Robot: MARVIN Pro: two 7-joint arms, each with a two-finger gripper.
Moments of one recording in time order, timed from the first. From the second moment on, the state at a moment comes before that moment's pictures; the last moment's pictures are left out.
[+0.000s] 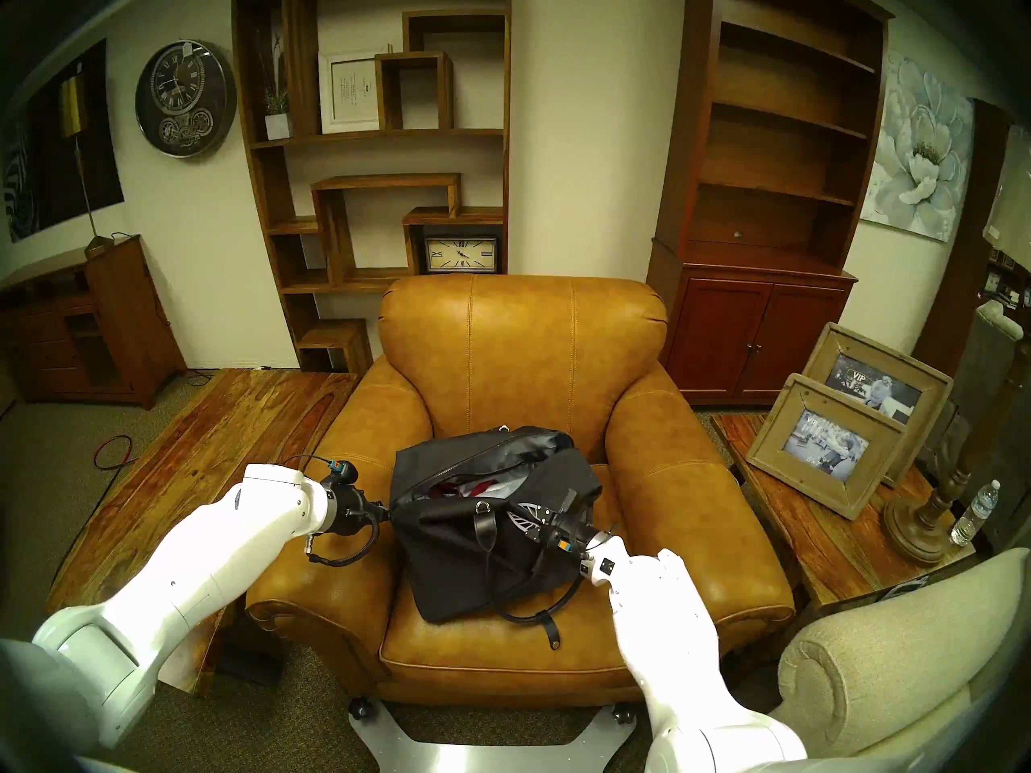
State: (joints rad) left arm 1.17 -1.03 -1.06 -1.16 -0.78 0.69 -0.16; right arm -1.30 -1.55 1.72 -0.86 -0.85 -0.88 0.50
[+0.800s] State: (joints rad) left arm 1.29 -0.87 -1.07 -1.33 -0.80 0.70 -0.30; right arm -1.43 -1.60 2.00 -1.08 -0.50 -0.93 0.41
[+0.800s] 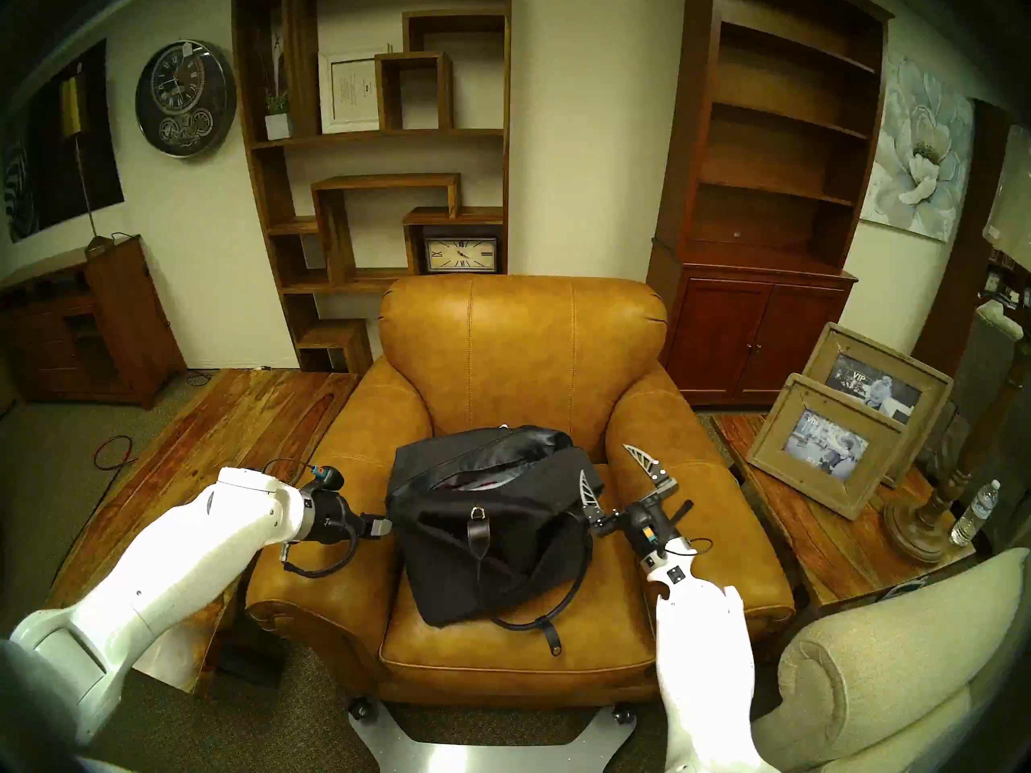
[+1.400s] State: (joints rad) left arm 1.46 -0.77 -1.00 -1.48 -0.80 0.64 -0.41; right arm -1.52 -1.63 1.97 -1.13 -0.33 -0.82 0.44
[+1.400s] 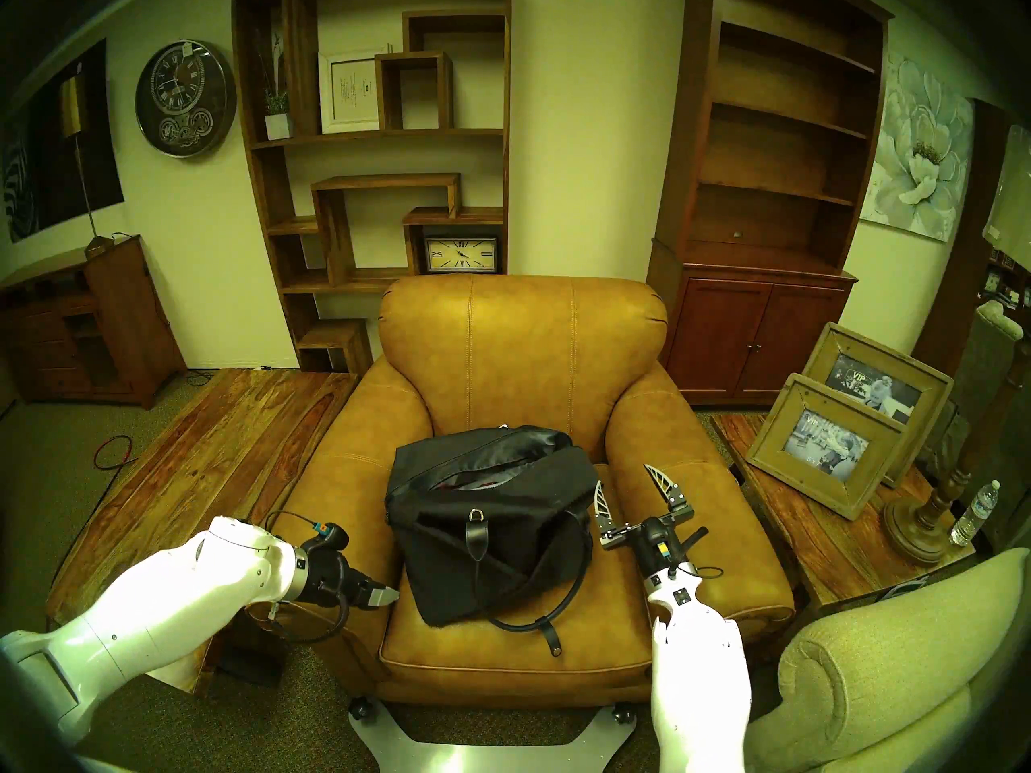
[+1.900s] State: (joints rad) left arm 1.54 -0.72 -0.96 -1.57 -0.78 0.54 -0.45; right arm -1.62 -1.63 1.86 -1.15 -0.20 -0.67 0.50
